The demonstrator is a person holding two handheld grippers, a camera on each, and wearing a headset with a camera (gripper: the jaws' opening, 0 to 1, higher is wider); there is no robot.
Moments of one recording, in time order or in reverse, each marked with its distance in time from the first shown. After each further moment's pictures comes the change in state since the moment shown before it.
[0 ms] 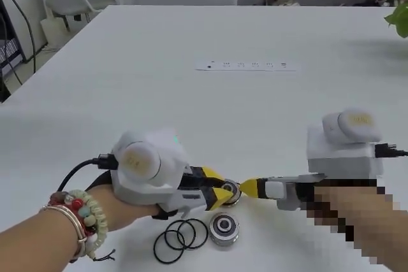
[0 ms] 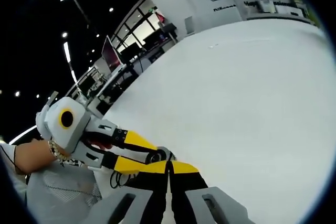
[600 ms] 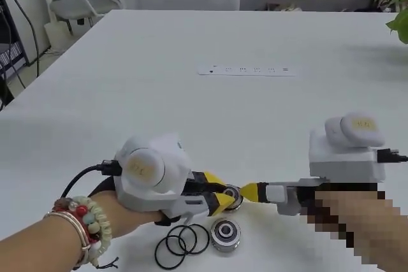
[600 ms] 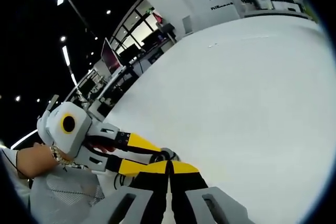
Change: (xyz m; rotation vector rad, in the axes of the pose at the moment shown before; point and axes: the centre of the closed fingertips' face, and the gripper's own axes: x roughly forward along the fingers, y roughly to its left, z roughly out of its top) left arm 0.000 0.001 0.000 -0.002 0.004 0.014; right arm 0.000 0.004 0.003 0.011 0.001 0.007
